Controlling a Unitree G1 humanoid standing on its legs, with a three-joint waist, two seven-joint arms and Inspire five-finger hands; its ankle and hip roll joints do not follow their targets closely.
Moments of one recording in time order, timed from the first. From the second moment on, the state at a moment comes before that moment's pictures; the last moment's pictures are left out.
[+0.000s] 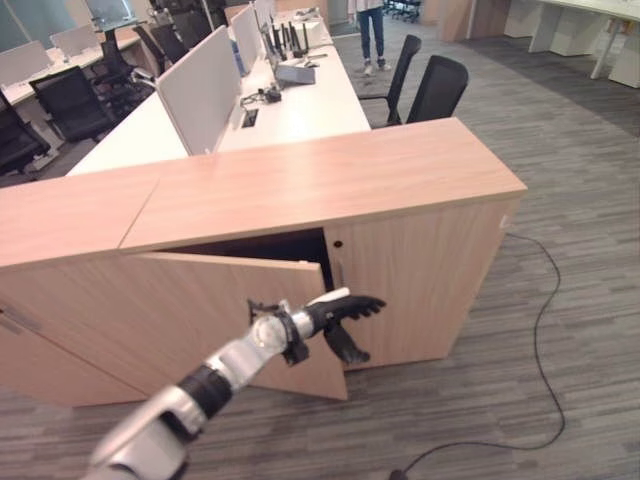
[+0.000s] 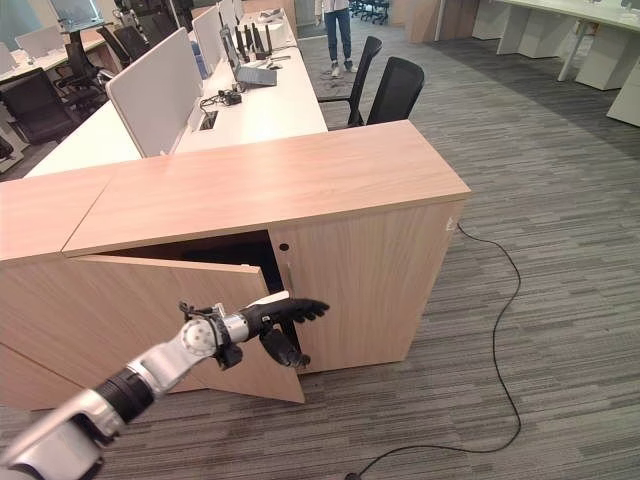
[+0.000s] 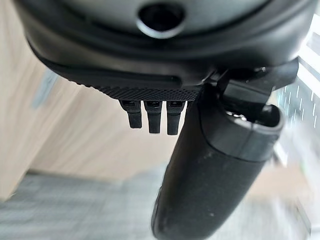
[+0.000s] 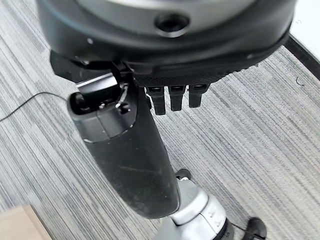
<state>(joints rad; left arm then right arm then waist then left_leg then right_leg) -0.60 0.61 -0.82 0.34 -0.28 0.02 -0.39 0.11 -0.35 -0.06 1.47 0.51 0.03 0.07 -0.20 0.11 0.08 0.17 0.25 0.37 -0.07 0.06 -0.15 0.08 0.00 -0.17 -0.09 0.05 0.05</state>
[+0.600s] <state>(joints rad) -0.69 0.67 -0.91 0.06 -0.73 0.02 -0.56 0.12 -0.32 -0.04 1.47 0.47 0.01 0.13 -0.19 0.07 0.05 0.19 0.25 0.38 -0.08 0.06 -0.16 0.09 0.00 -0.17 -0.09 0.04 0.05</state>
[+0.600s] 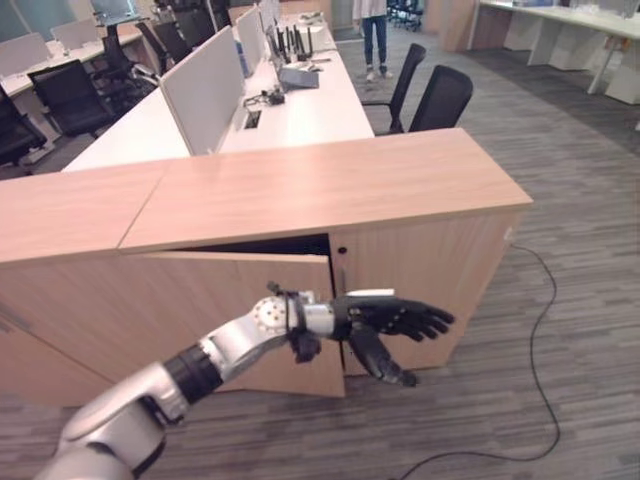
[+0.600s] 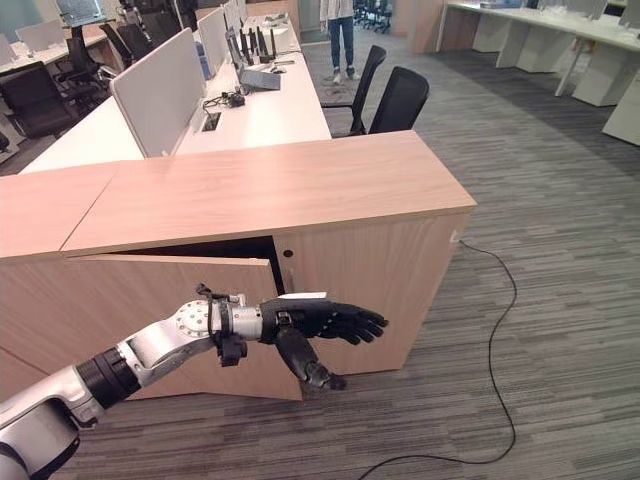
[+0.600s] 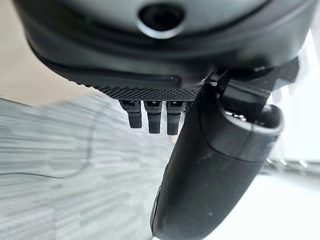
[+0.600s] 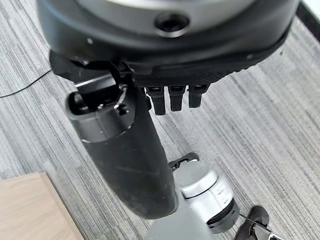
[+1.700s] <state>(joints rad) -0.06 0.45 -0.59 0.64 -0.26 -0.08 -0.40 0.12 -0.32 -0.06 1.51 0.47 0.01 0.13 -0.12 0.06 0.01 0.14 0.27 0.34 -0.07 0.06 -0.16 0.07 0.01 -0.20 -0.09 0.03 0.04</state>
